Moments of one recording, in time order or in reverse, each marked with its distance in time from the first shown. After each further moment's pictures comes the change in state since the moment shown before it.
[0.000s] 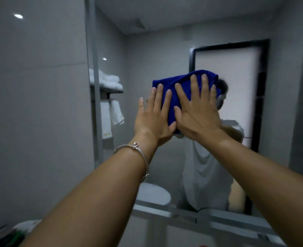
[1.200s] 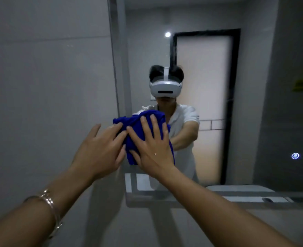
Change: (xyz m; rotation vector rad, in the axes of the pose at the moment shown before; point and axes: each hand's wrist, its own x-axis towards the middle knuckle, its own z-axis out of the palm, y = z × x) left_hand -0.102 -0.236 0.088 -0.002 -0.020 0.324; right_hand -0.044 -0.231 0.116 -0.034 0.058 -0.124
